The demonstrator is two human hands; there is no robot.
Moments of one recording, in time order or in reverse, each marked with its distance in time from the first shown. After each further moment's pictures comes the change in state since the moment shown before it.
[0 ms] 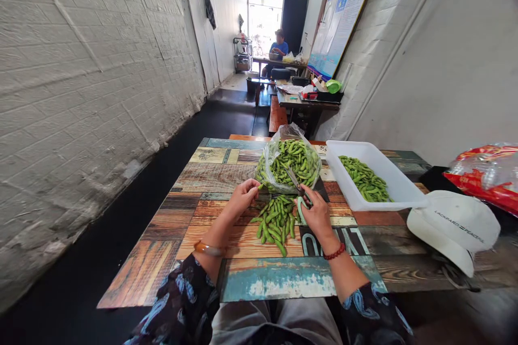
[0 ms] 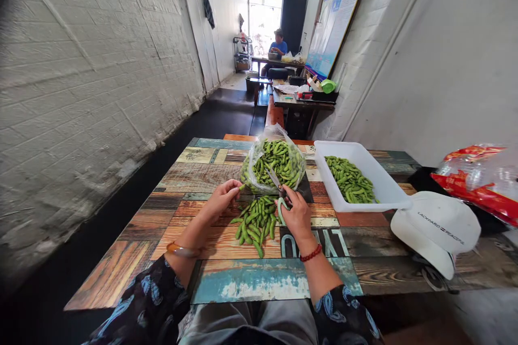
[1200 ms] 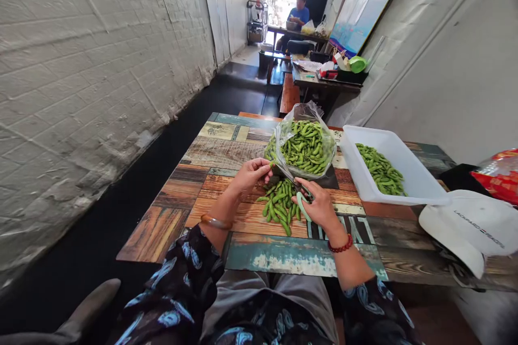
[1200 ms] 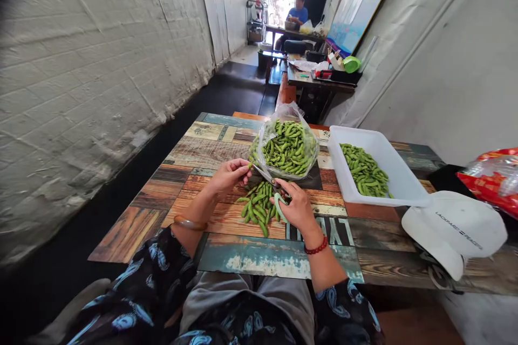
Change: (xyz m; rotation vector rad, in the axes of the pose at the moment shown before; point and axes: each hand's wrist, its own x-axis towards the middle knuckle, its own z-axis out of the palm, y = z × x) left_hand -0.001 -0.001 0.004 -0.358 -0.086 -0.013; right_hand -0.009 -0.024 -0.015 0.061 -0.302 -0.177
